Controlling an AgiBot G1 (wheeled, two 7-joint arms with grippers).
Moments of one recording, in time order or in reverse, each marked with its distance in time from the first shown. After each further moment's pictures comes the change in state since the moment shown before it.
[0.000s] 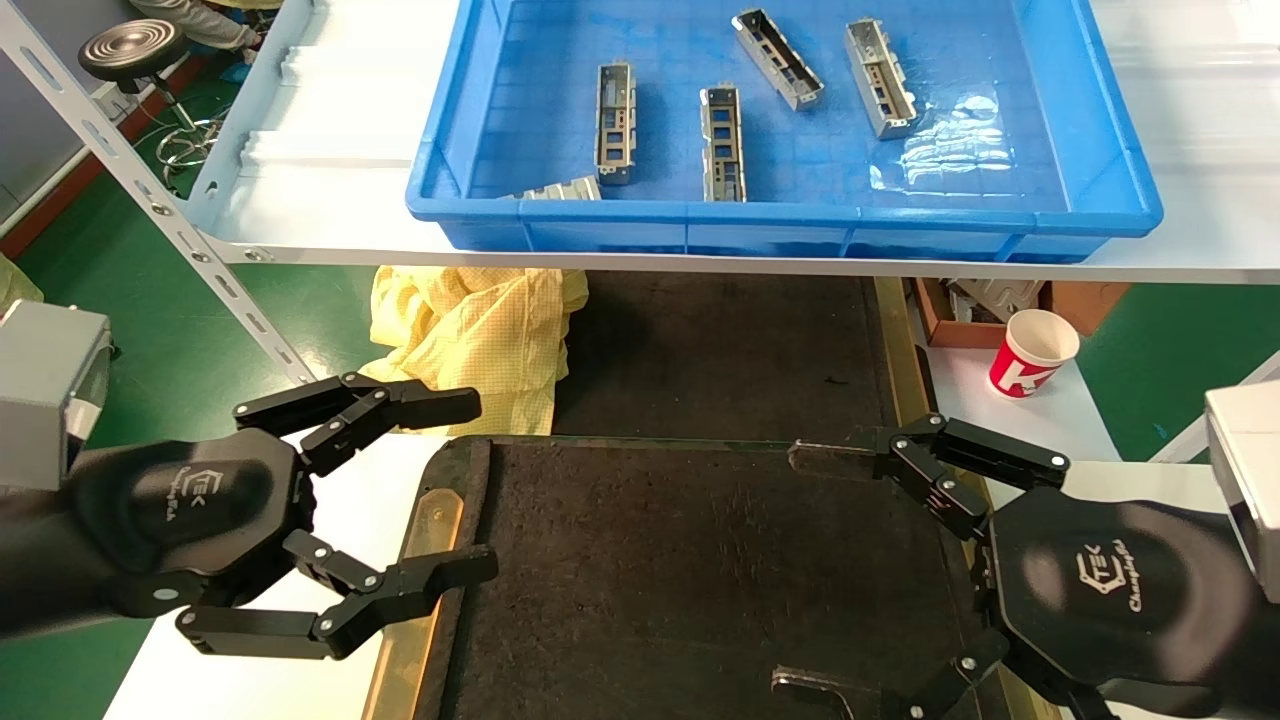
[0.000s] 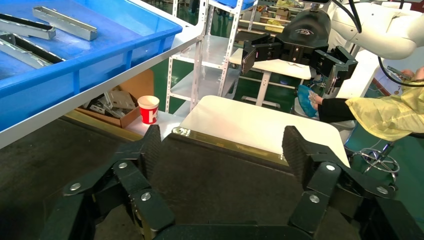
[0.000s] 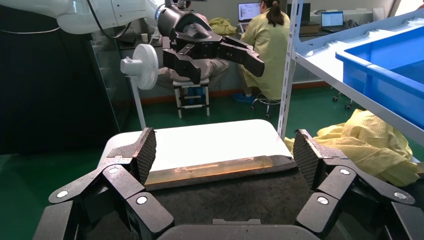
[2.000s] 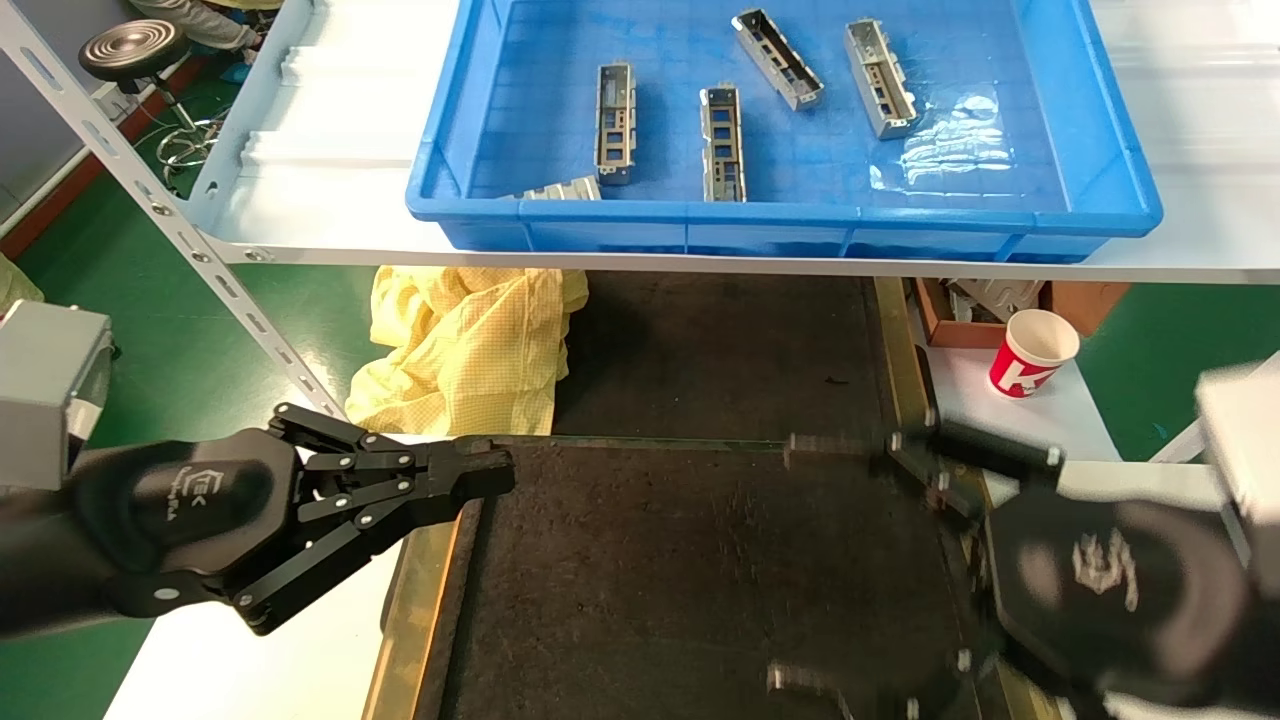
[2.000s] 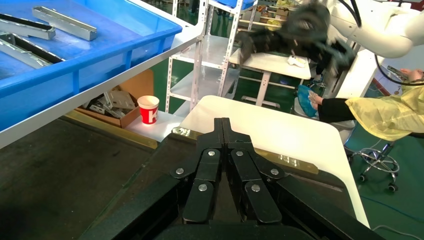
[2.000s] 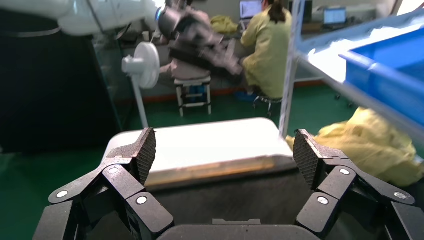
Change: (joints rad) left arm 0.000 0.000 0.000 0.000 0.000 0.000 0.000; right arm 0.089 -0.015 -0.015 -0.016 -0.032 0.022 0.057
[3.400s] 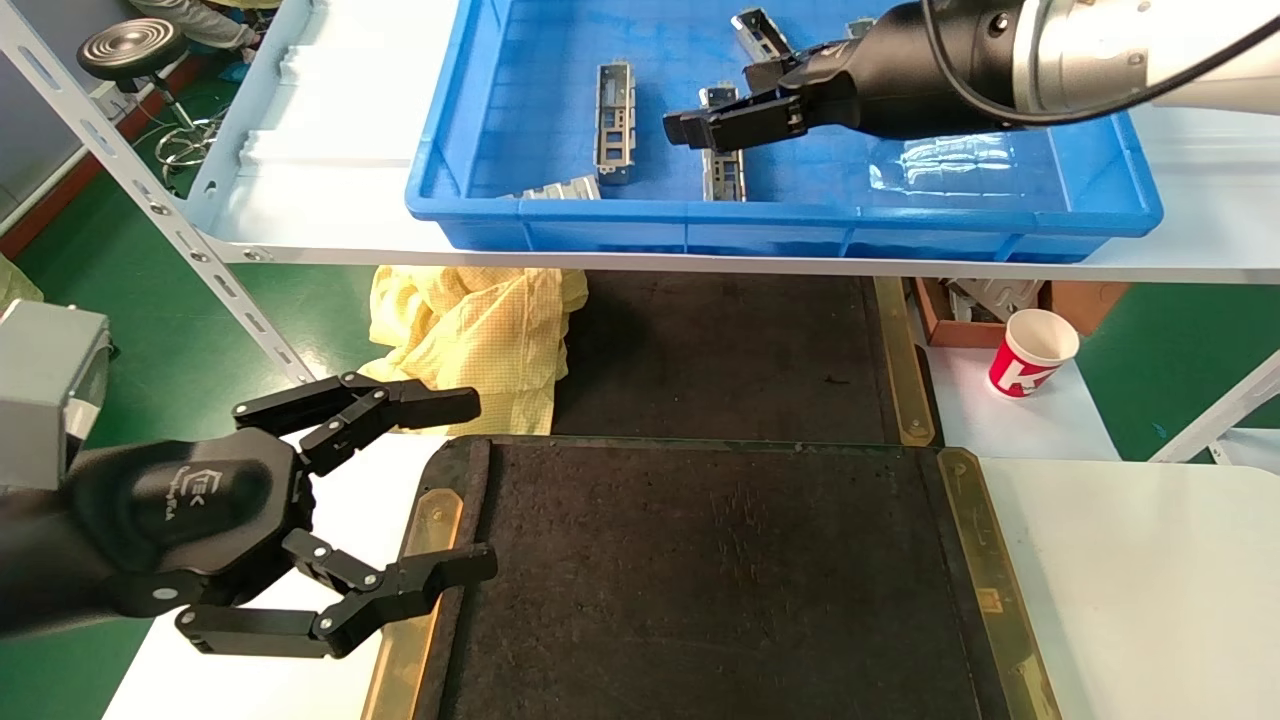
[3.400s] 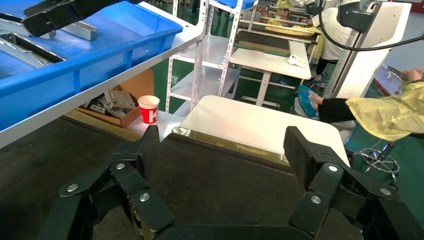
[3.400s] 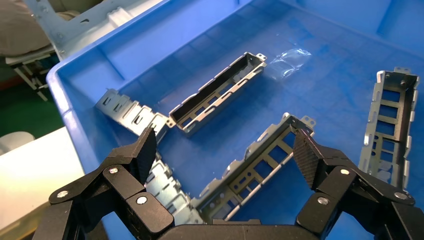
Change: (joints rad) left arm 0.000 0.000 0.000 0.000 0.000 0.000 0.000; right arm 0.900 -0.631 -0.351 -1.068 -0.640 0.275 0.109
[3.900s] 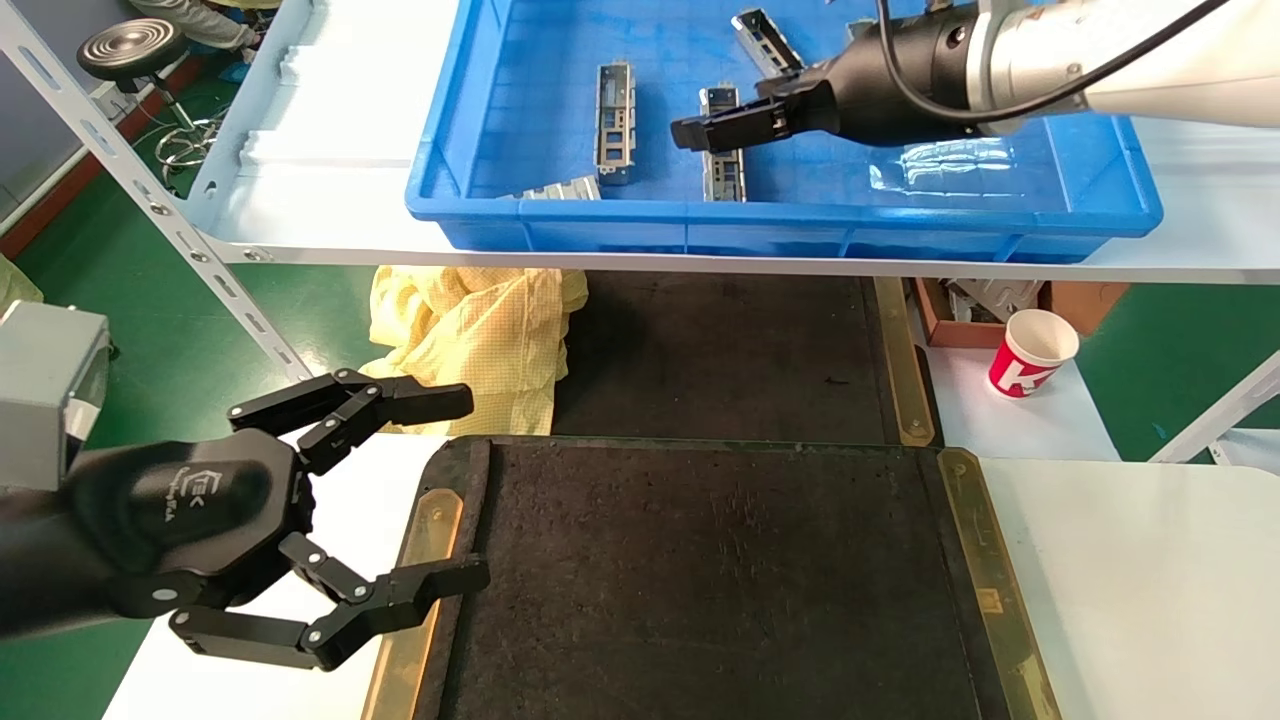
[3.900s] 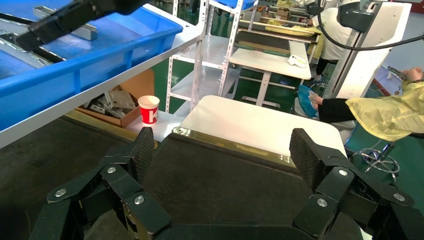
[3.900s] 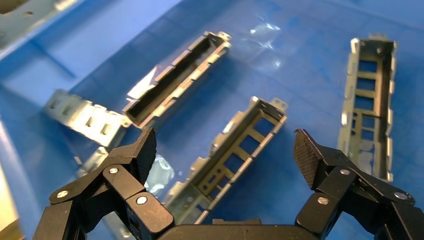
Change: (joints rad) left arm 0.000 0.000 0.000 0.000 0.000 0.000 0.000; right arm 0.029 -0.079 -0.028 -0.140 -0.040 0.107 0.012
